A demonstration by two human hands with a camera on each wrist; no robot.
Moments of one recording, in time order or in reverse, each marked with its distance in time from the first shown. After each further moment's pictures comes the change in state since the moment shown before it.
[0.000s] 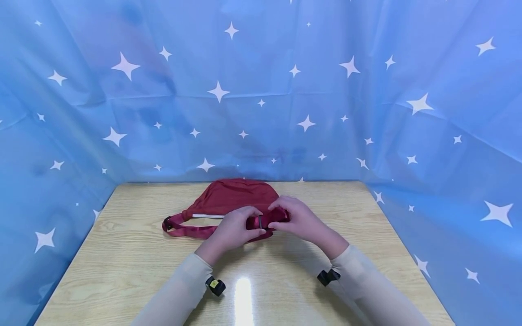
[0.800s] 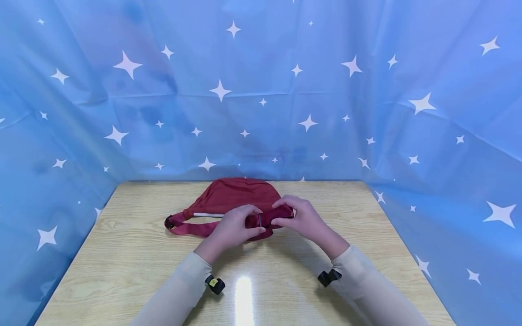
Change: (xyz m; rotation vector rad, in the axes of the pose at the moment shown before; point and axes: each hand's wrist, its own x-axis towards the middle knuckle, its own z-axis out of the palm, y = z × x) left_hand -0.002 -0.004 -0.003 -0.019 0.004 -0.015; right_hand -0.003 0.006 0.003 0.097 0.098 0.067
